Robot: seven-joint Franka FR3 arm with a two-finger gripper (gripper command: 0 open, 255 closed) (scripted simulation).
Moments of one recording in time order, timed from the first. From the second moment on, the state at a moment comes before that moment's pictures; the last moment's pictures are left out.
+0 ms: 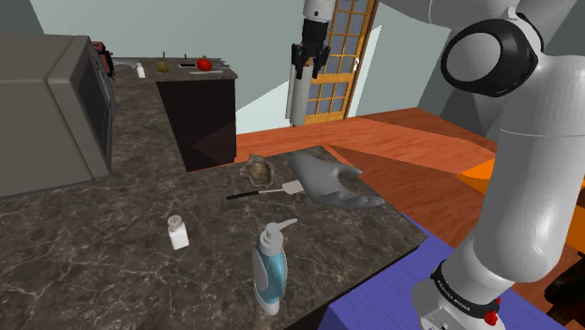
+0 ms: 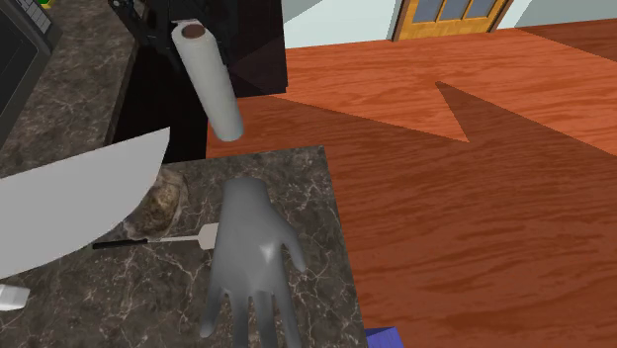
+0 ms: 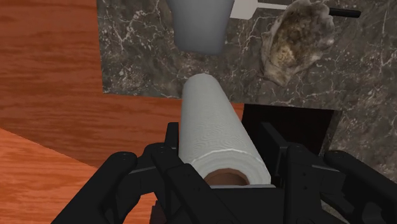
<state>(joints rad) 0.00 0.38 -0.03 -1.14 0.02 1.54 0.05</state>
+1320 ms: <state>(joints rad) 0.24 0.41 0.06 -0.99 -0.02 1.41 0.37</state>
